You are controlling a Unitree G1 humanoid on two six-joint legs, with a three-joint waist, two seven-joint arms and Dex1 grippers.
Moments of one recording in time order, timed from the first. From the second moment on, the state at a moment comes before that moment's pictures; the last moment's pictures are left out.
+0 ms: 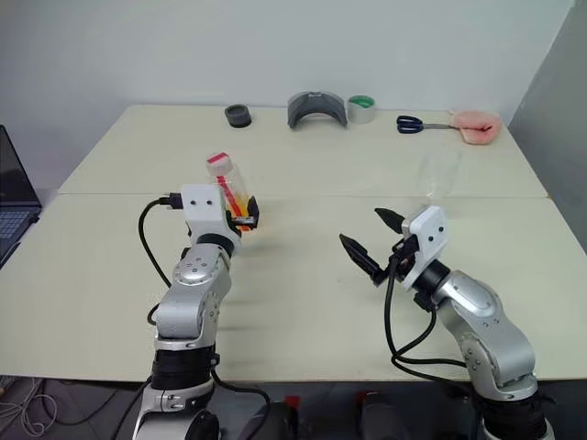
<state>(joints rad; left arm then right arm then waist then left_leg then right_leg) -0.44 0.07 0.10 -0.14 0.03 0.56 0.10 -0.18 -0.41 0.00 -0.55 0.50 0.50 0.47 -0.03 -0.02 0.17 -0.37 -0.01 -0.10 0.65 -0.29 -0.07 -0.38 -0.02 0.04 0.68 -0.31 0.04</state>
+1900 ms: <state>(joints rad) -0.68 0.13 0.13 0.28 0.02 0.34 0.13 -0.22 -0.38 0.06 -0.56 0.49 0.53 0.50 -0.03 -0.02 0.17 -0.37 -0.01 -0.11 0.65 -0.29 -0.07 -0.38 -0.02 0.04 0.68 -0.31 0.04</state>
